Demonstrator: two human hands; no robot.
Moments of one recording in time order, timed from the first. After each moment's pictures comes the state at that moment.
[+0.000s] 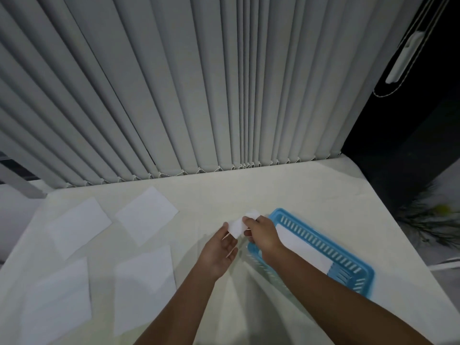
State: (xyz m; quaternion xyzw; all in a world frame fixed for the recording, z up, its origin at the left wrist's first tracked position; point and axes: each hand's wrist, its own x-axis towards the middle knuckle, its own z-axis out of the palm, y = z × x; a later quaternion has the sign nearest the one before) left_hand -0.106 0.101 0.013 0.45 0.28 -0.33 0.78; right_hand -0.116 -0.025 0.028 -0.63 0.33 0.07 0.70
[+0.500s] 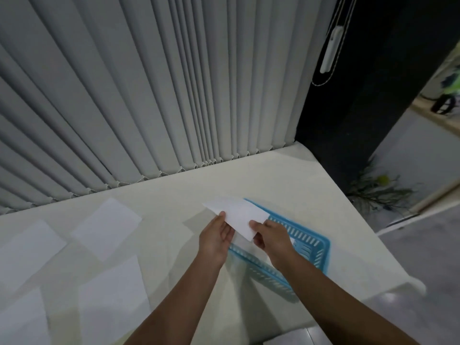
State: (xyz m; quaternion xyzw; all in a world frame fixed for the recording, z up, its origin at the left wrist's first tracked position) left_hand -0.126 0.028 0.029 0.44 0.23 -0.30 0.82; right_hand -0.188 -0.093 0.022 -0.52 0.42 -0.03 0.75
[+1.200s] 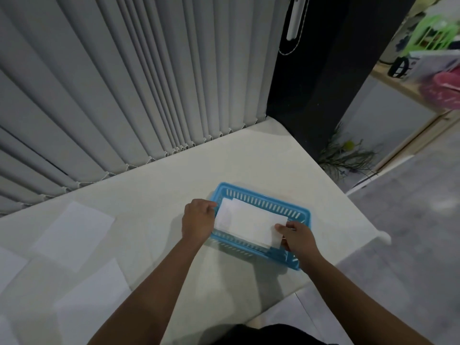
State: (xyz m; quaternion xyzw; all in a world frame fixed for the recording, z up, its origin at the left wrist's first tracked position) left_hand -0.092 0.030 -0.008 0.92 -0.18 -0.17 0.31; right_hand -0.271 -0.135 -0.010 -0.62 0.53 -0.05 0.57
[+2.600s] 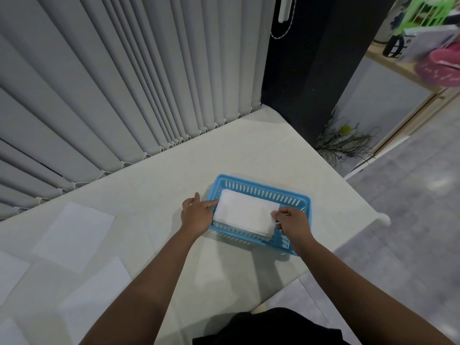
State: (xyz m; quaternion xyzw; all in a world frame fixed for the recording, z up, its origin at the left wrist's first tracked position) left_hand -0.083 0.036 -0.012 0.92 -0.21 -0.29 0.15; right_hand -0.255 -0.125 -0.006 -0.59 0.54 -0.08 0.59
